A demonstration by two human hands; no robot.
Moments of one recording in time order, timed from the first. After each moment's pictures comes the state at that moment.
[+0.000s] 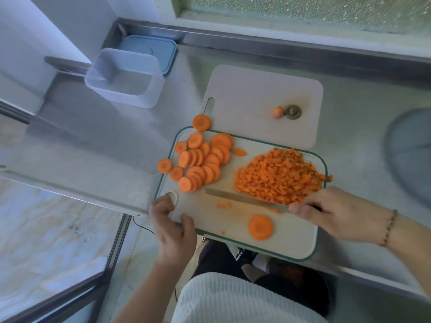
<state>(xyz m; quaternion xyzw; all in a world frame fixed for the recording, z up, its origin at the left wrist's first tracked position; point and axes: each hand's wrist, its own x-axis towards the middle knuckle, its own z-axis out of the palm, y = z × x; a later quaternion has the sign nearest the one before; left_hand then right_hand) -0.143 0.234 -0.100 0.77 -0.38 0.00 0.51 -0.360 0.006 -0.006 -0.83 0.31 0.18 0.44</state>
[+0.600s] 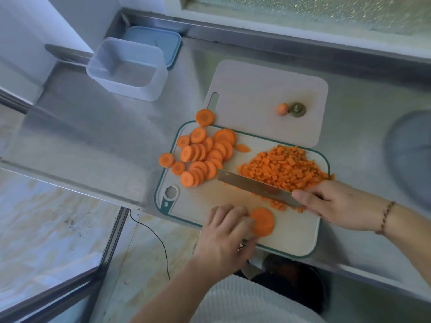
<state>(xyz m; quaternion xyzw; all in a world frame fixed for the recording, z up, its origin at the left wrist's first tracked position) -0.199 0.220 -0.108 0.69 -0.65 -0.07 0.32 -0.352 -0.001 -0.008 -0.80 0.34 0.23 0.43</state>
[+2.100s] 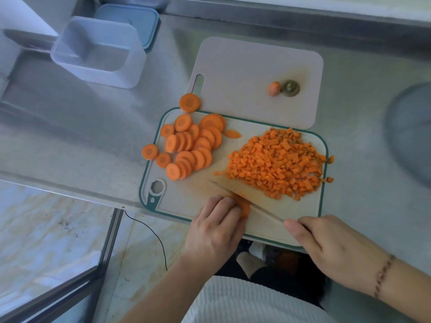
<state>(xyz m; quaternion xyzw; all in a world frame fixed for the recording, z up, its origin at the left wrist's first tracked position) -0.198 0.216 -0.110 0.71 -0.63 -0.04 0.31 -0.385 0.078 -0.018 -0.83 0.38 0.19 0.37</state>
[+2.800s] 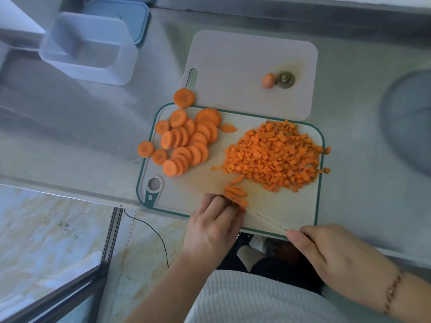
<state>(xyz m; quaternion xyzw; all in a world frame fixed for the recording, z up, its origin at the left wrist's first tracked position) -0.199 0.218 -0.107 0.72 -0.60 -0.05 0.34 -0.396 0.098 -0.011 -0.82 0.39 0.21 0.36</state>
